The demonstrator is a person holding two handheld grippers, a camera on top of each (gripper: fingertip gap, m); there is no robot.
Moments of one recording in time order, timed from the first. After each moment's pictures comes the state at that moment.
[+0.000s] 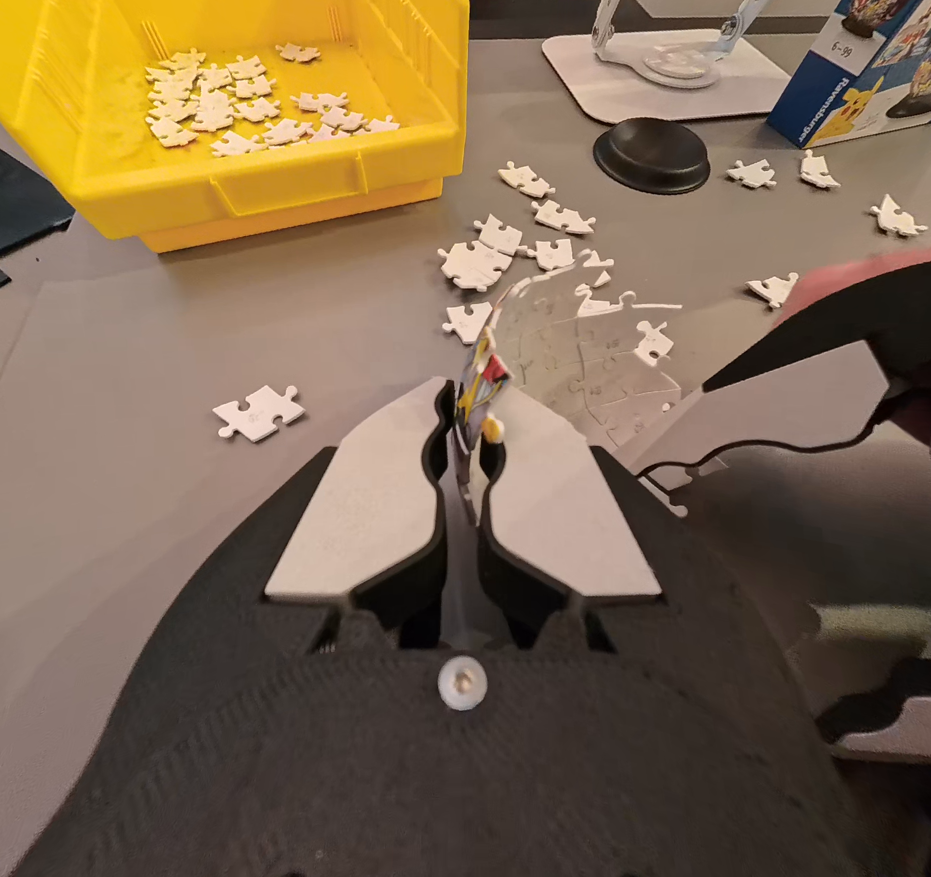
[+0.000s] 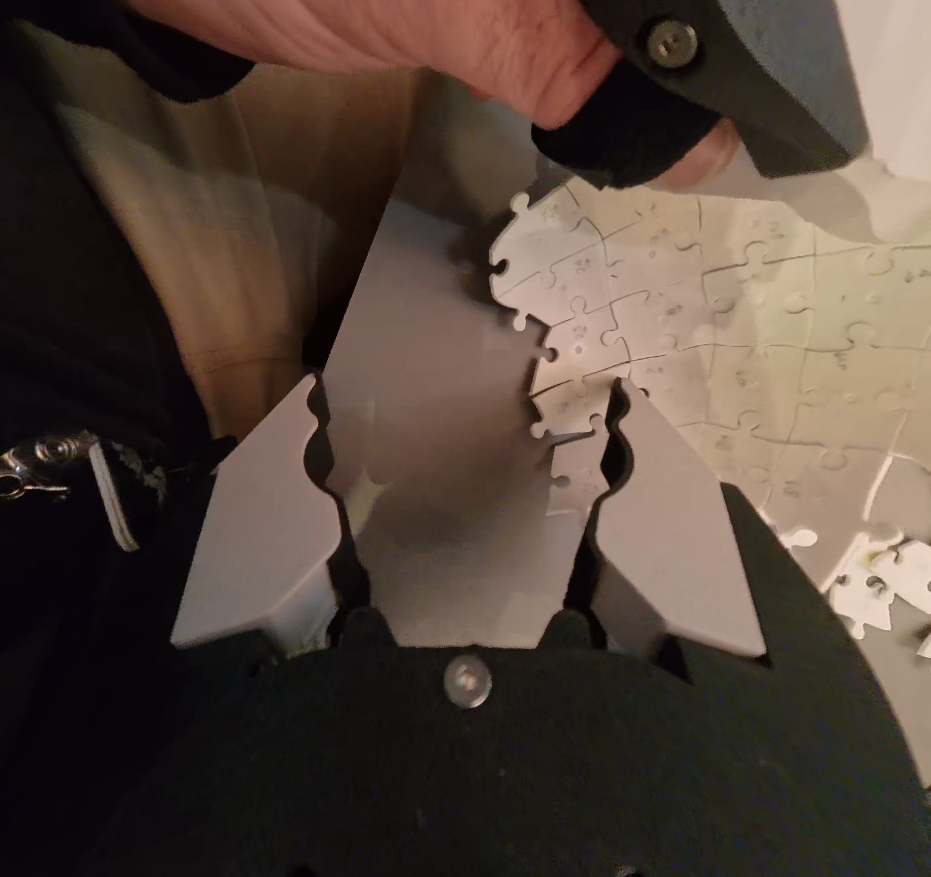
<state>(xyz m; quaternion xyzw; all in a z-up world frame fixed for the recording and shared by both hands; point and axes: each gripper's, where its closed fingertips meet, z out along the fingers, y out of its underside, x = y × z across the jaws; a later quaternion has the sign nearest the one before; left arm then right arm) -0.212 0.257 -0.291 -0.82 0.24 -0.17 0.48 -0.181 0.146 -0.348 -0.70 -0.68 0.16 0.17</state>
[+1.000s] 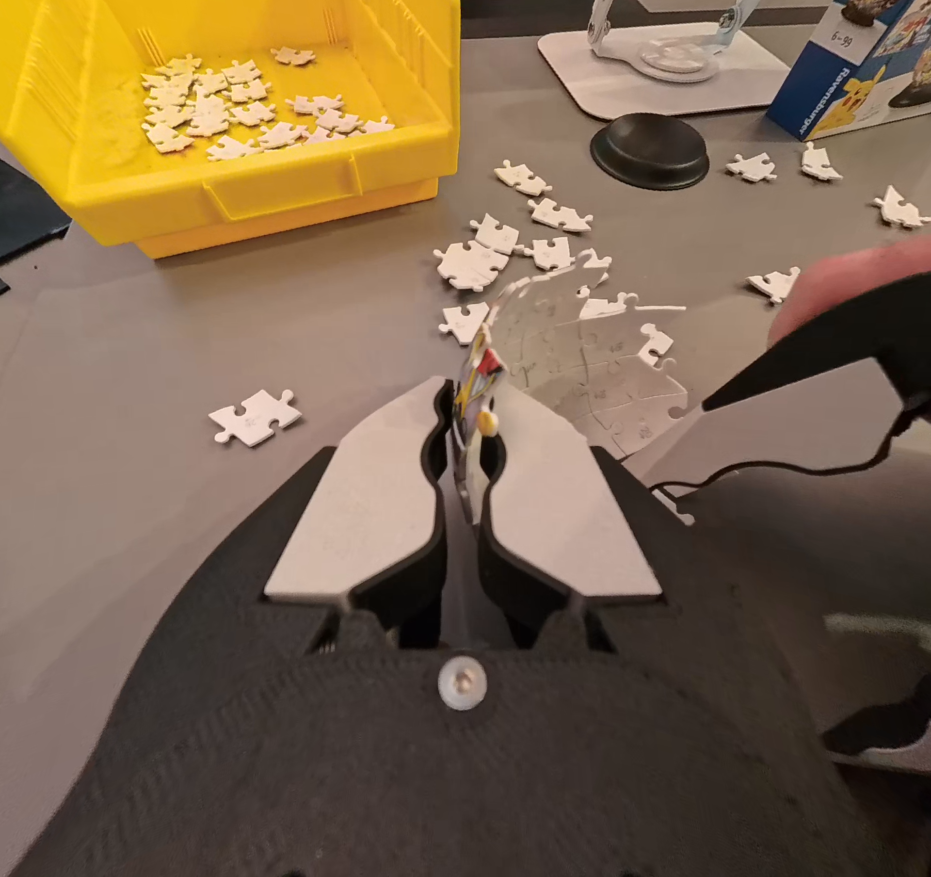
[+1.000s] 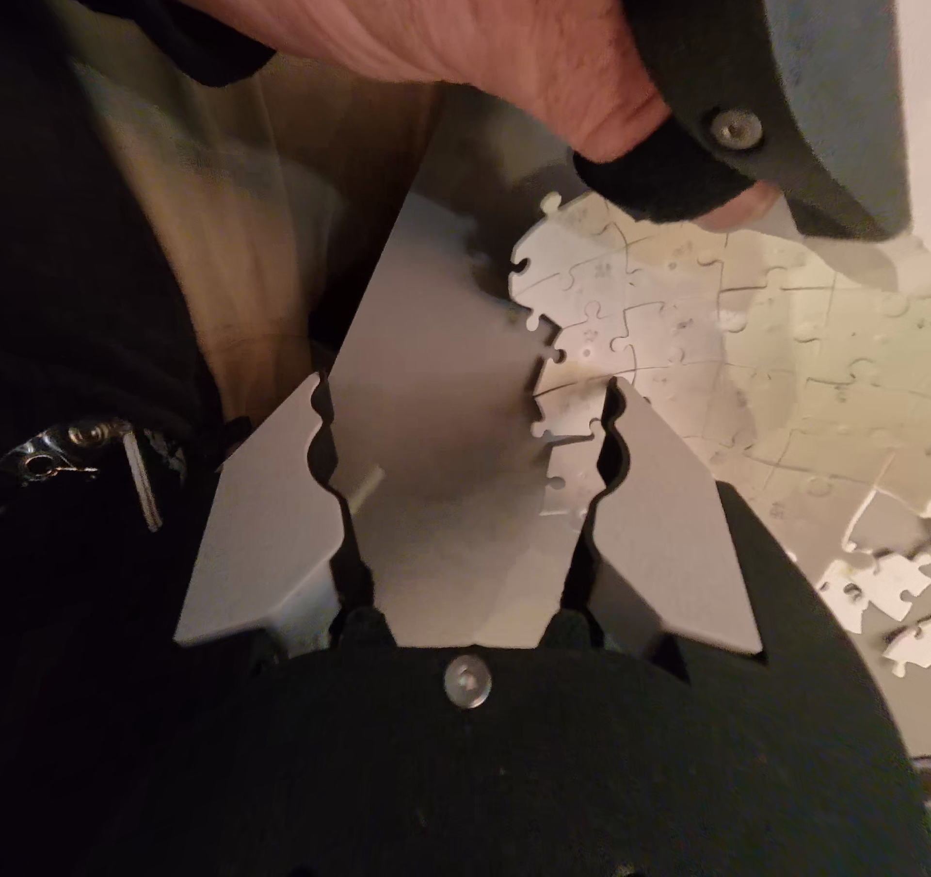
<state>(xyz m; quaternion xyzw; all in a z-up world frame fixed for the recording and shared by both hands) -0.210 0.257 -0.292 -0.82 0.25 -0.16 0.48 -0.179 0.141 -0.349 -0.68 -0.71 0.13 0.14</state>
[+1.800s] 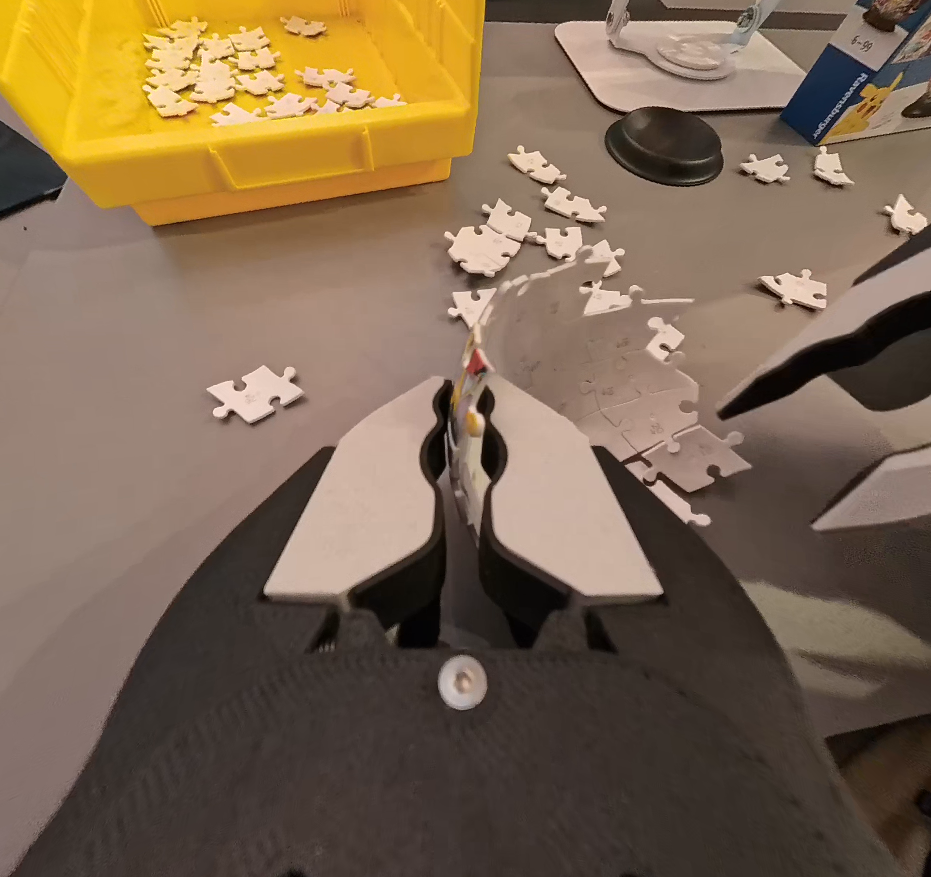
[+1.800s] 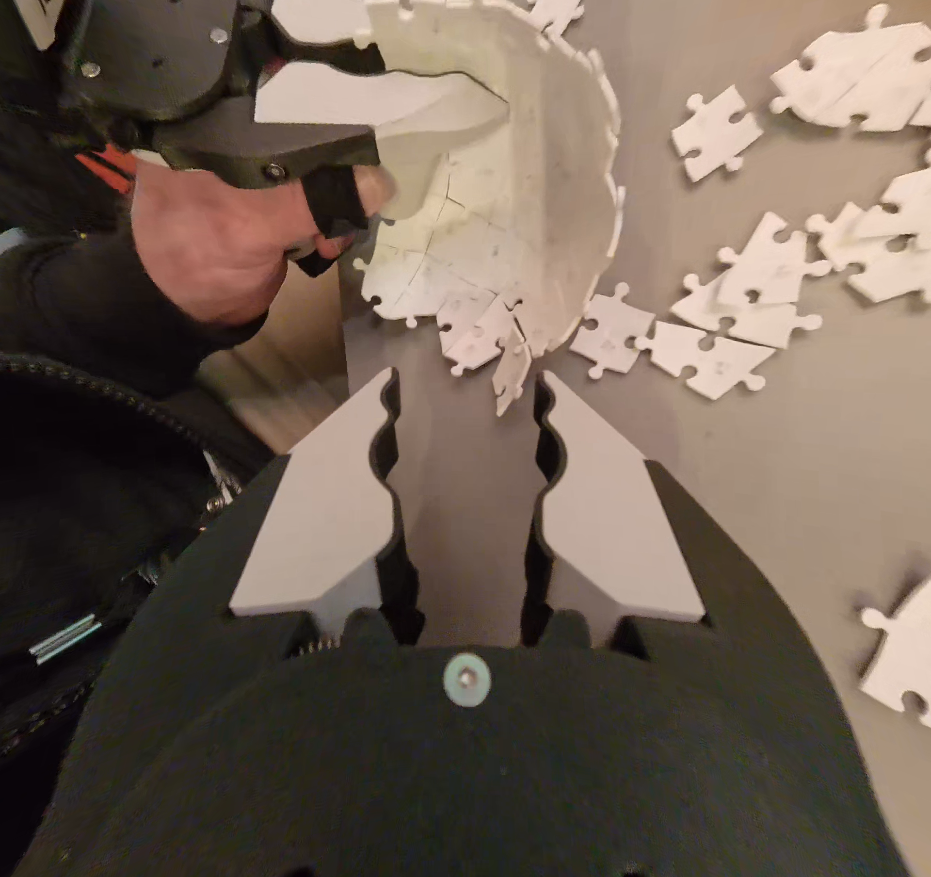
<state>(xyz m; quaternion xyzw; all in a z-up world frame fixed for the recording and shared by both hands) -0.216 0.257 -0.300 -0.83 0.23 -0.17 0.48 -0.145 0.174 -0.306 -0.84 -0.35 0.35 0.22</state>
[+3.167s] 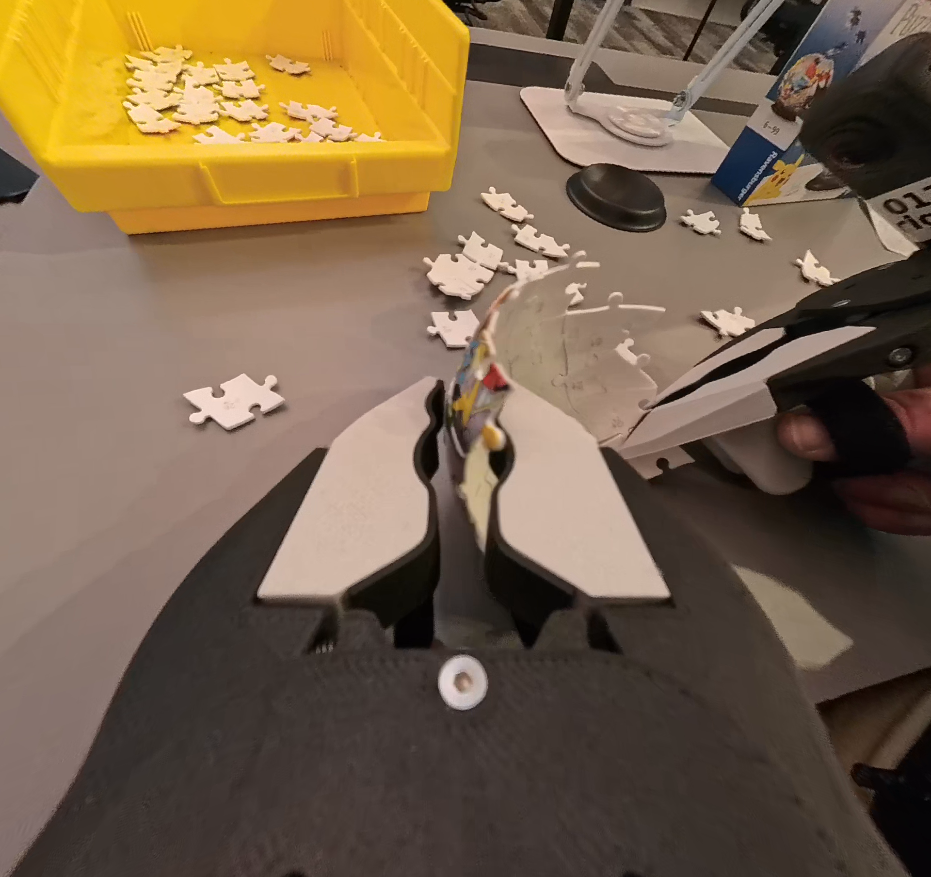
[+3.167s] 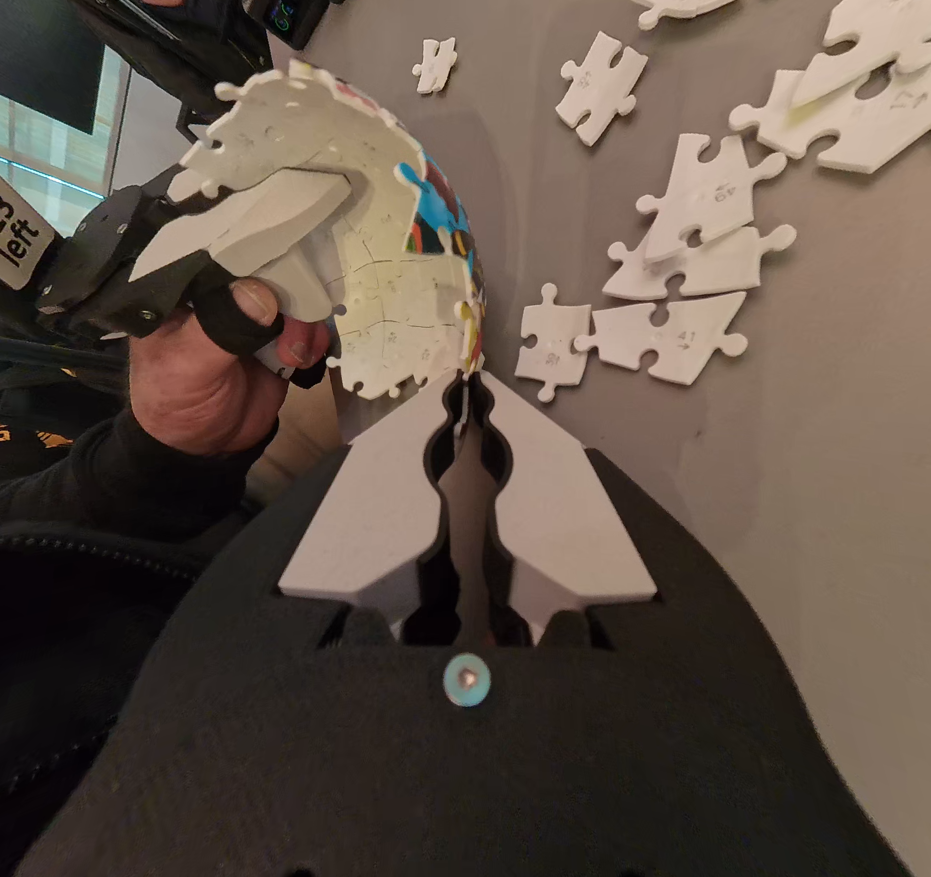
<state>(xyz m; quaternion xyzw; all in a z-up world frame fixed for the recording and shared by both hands) -0.213 0.252 -0.289 -0.81 0.21 -0.23 0.49 -0.154 0.204 -0.332 -0.86 -0.16 0.45 0.20</state>
